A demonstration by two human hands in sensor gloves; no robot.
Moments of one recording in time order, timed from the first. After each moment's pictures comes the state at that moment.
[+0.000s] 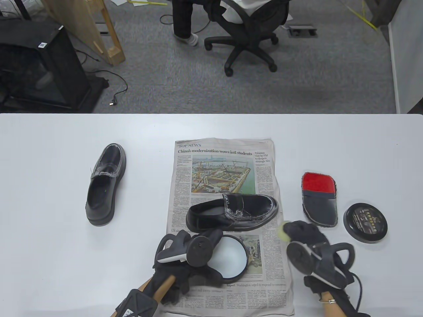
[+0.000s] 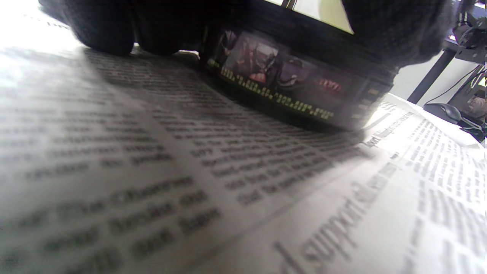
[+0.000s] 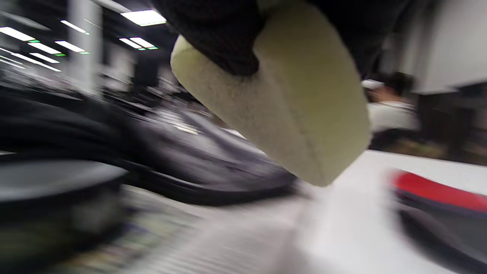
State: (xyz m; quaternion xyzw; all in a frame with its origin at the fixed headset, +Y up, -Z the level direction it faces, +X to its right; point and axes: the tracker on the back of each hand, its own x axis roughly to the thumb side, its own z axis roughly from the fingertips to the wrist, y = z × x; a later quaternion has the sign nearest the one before) left_hand -0.083 -0.764 -0.220 -0.20 -0.33 0.09 0.92; right_hand 0.163 -0.682 -0.179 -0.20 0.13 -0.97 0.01
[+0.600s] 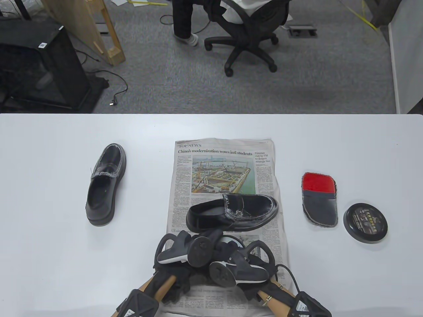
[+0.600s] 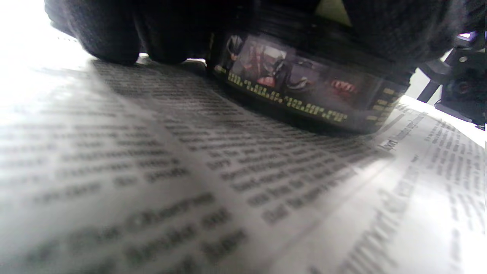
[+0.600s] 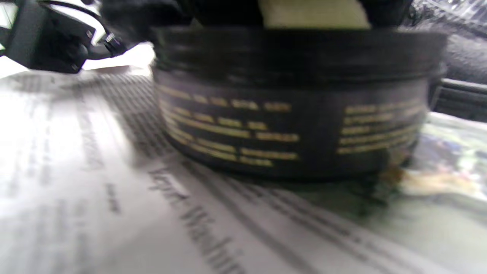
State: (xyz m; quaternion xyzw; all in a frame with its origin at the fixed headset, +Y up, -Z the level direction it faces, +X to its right) left_hand -0.083 -0.761 -0.221 -0.18 -0.32 0.08 0.93; right_hand 0.046 -0.742 -0.185 -0.35 -0.05 -0.94 0.03
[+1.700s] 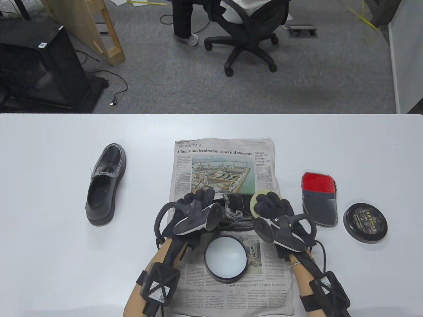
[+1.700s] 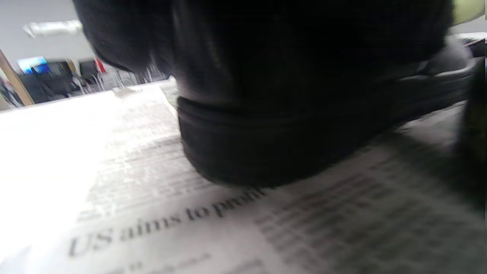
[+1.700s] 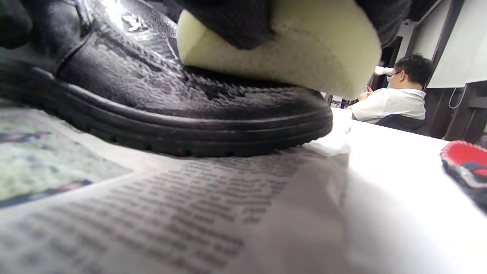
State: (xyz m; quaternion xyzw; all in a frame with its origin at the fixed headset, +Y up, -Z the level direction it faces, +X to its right) left_hand -0.067 -0.737 -0.298 -0.05 -0.16 -0.10 0.98; right_hand 0.147 -0.737 -0.272 -0.15 0.08 -0.98 0.11
